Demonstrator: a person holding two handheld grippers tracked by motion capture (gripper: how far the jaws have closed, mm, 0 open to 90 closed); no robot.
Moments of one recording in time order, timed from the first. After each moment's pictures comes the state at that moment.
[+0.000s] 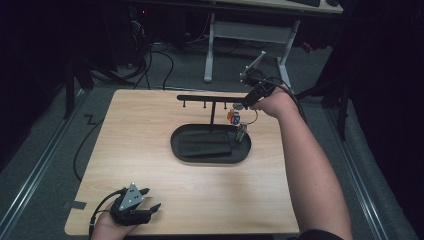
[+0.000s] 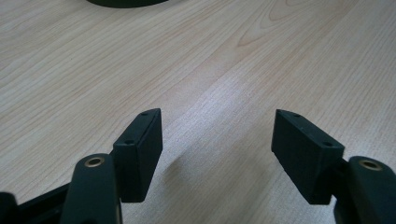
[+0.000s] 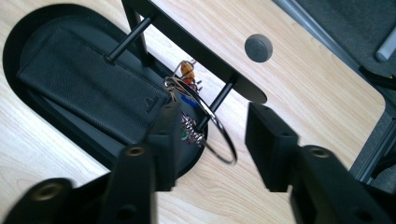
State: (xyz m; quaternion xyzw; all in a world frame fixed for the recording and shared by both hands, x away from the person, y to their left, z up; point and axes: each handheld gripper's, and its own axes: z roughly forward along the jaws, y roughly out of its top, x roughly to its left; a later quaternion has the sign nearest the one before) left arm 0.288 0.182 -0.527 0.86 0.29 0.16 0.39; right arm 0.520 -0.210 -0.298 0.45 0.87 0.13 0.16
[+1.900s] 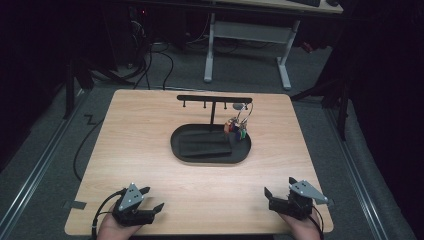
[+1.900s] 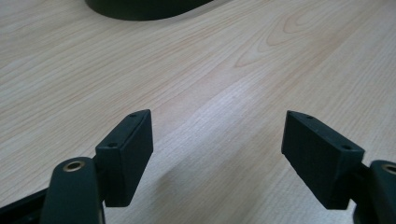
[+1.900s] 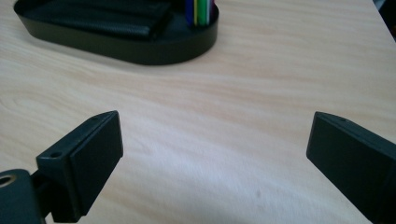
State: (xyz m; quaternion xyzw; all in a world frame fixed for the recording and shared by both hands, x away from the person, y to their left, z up) left arm 0.283 0.176 -0.527 0.83 0.32 0.15 0.43; right arm 0.261 -0.311 -0.504 0.52 0.70 0.39 0.30
